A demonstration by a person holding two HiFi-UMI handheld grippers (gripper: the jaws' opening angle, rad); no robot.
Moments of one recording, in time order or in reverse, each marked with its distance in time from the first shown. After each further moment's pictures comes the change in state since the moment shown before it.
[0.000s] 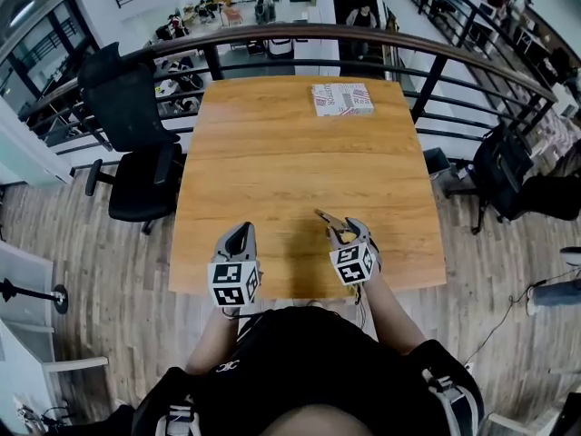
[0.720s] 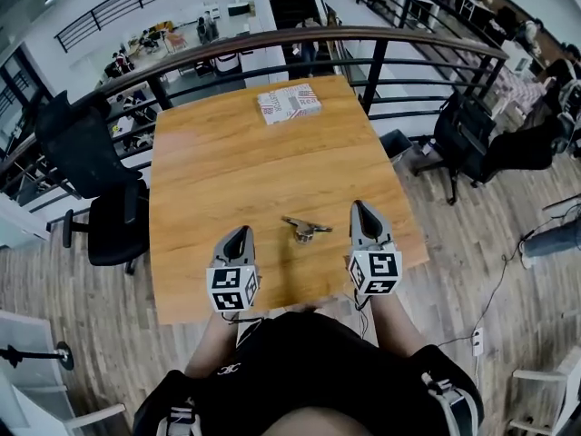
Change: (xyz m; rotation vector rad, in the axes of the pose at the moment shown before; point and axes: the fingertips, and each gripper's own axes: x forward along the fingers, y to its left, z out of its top) left arm 0.042 -0.082 0.016 0.075 -0.013 -0.204; right arm -0.168 -0.126 0.077 0.398 -0.472 -0.326
